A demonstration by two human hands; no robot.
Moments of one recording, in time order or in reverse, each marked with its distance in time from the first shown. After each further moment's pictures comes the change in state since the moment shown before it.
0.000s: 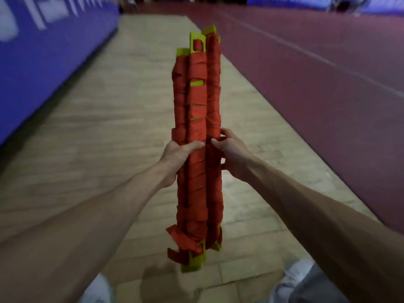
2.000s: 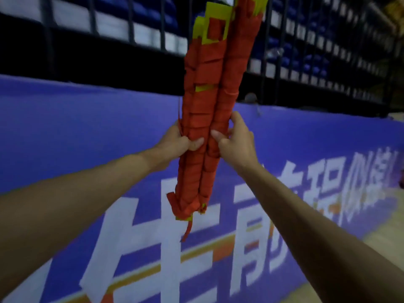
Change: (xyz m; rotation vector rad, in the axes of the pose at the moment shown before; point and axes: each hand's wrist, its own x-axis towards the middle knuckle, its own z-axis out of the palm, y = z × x) left_hand -0.211 1.008 -0.366 0.531 1.149 0.488; right_hand -0.055 -0.989 0.483 -0.013 -0.754 -1.152
